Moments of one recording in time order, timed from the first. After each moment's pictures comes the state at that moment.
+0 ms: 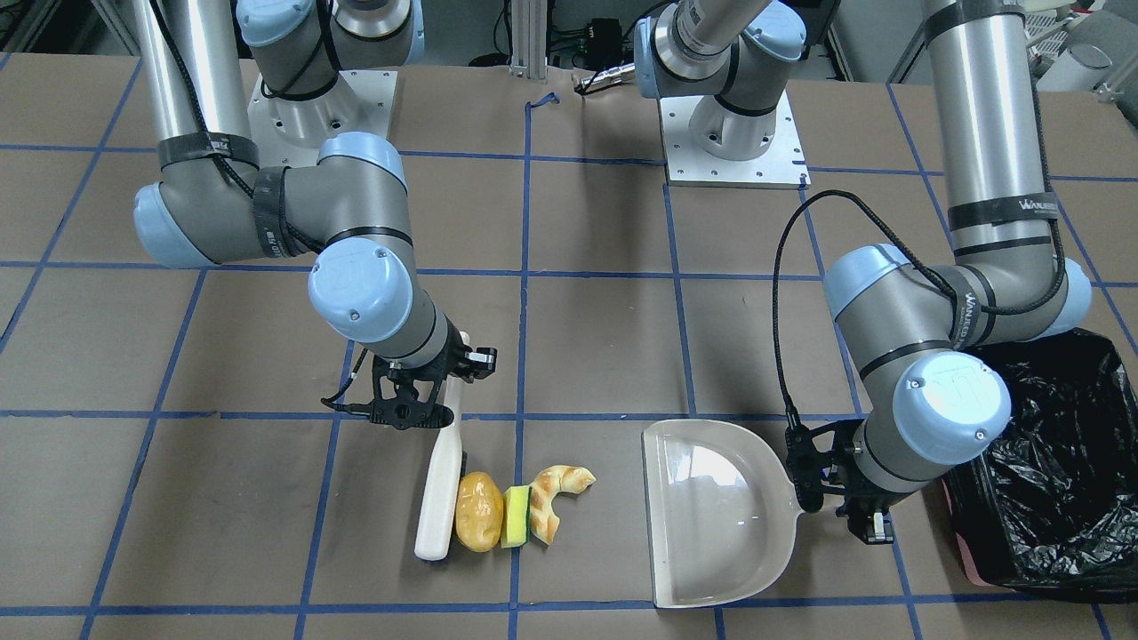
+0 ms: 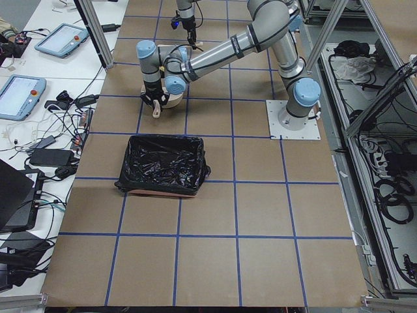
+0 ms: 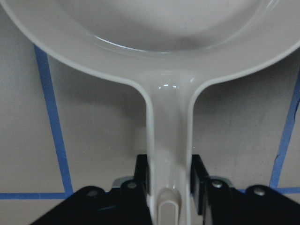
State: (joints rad) left arm -1.43 -2.14 -1.48 -1.08 1.75 1.71; right arm 1.77 -1.14 1.68 -1.95 -1.37 0.31
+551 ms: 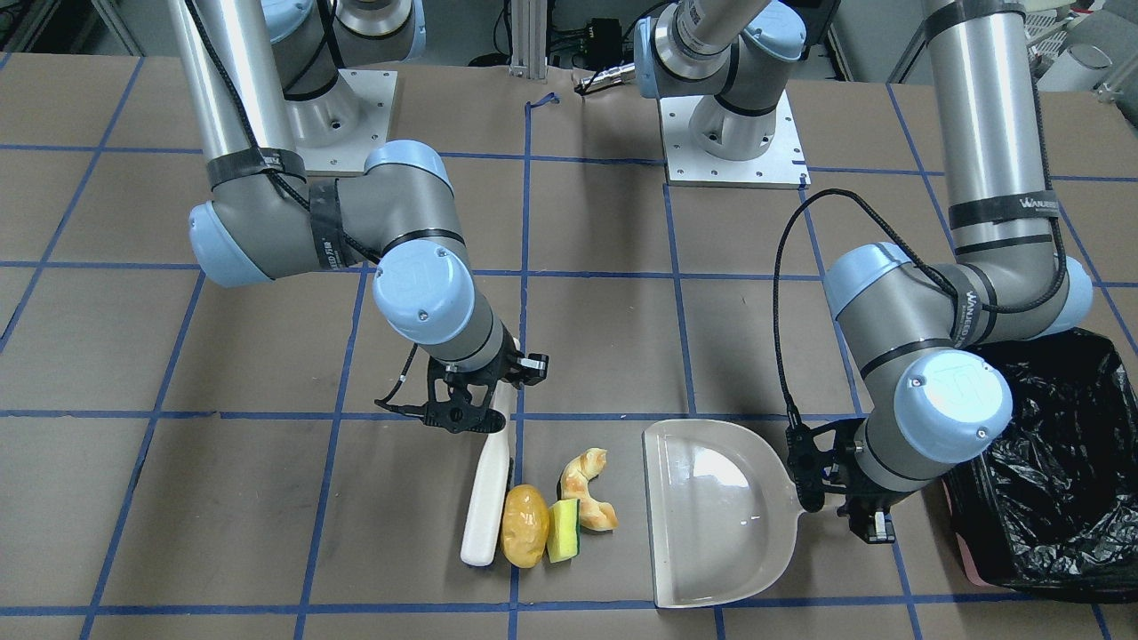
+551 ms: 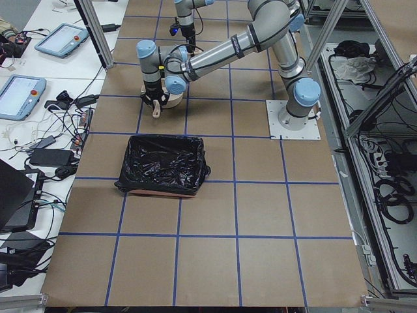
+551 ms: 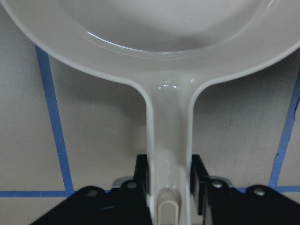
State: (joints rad) left arm -1.43 -2.14 -1.48 -1.08 1.75 1.71; right arm 1.86 -1.07 1.59 -1.99 -1.33 0.45
